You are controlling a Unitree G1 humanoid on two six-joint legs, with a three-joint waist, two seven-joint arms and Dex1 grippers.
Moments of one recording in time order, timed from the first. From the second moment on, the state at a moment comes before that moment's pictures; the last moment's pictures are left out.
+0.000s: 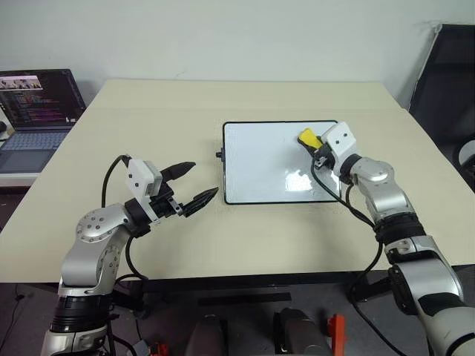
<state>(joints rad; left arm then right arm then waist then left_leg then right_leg) -0.22 0.57 0.16 -0.16 -0.46 0.23 -0.86 -0.79 -0.43 0.10 0.61 -0.03 -0.01 0.54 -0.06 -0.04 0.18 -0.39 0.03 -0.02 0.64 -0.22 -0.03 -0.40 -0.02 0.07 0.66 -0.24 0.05</state>
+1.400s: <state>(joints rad) -0.32 0.57 0.12 -0.04 -0.44 0.21 -0.89 -0.21 -0.72 -0.33 0.02 0.34 0.27 0.83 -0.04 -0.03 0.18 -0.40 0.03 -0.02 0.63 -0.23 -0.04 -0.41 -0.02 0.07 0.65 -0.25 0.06</state>
